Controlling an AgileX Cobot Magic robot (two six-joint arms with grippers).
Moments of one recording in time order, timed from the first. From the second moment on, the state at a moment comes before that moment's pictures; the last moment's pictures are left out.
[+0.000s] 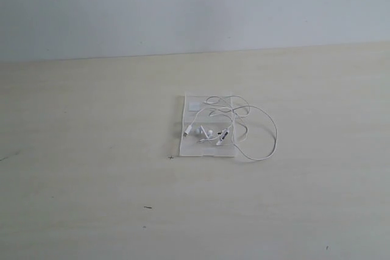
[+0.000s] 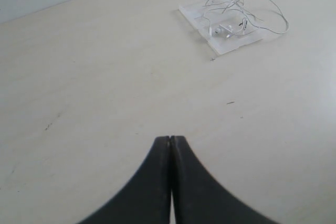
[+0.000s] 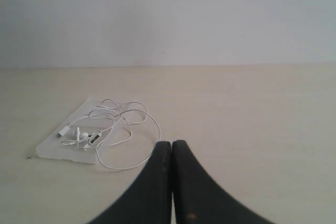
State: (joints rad) left arm -0.34 0.20 -0.53 0.01 0.95 0.02; right arm 0.19 0.01 0.00 0.12 0.25 -0.06
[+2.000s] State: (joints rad) left arm -0.06 0.19 -0.49 -0.01 0.47 -0.18; right arm 0.12 0.01 0.00 0.14 0.28 0.01
